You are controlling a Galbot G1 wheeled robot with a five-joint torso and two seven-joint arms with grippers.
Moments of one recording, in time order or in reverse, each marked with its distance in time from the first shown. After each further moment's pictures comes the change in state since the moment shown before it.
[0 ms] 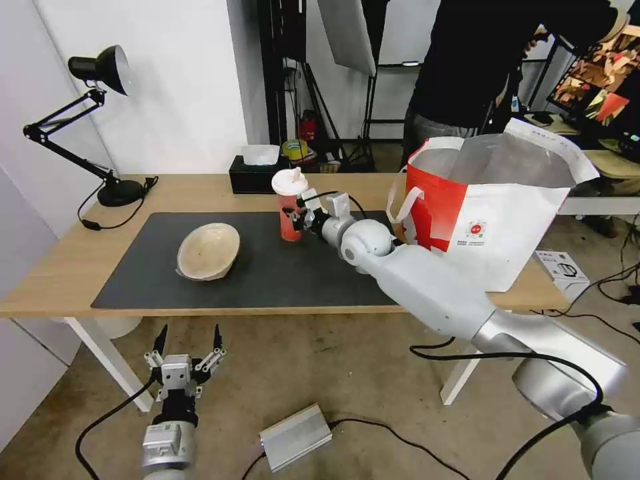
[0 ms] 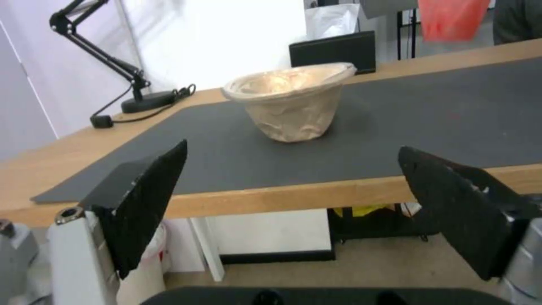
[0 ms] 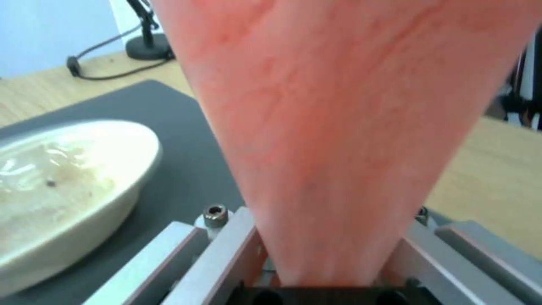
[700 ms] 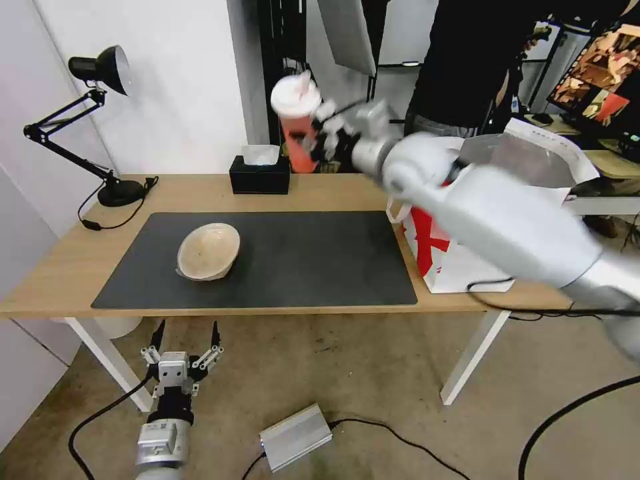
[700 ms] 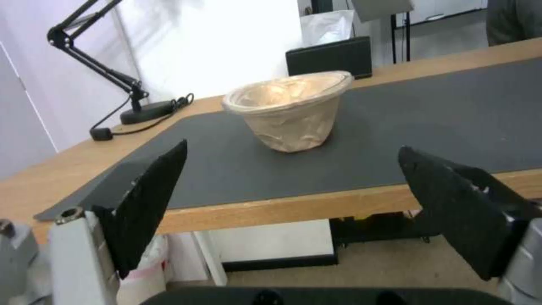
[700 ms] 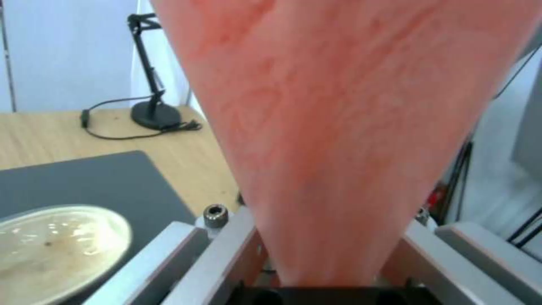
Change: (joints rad) left arm 0.002 0.031 -0.004 -0.012 -0.001 0.002 0.002; right arm 0.373 -0.260 -0.083 0.226 0.048 -0.071 -0.116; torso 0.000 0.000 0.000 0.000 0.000
